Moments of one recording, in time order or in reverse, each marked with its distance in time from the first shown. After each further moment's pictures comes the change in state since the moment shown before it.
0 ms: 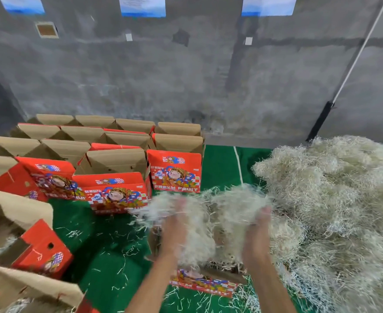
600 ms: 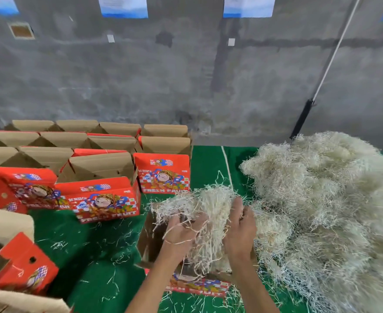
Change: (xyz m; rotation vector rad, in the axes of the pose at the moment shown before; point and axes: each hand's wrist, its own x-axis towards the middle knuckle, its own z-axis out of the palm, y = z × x) left_hand -0.005 -0.010 0.027 0.070 -0.239 -0.021; right_hand 0.001 0.011 0.018 -0.379 0.284 -0.446
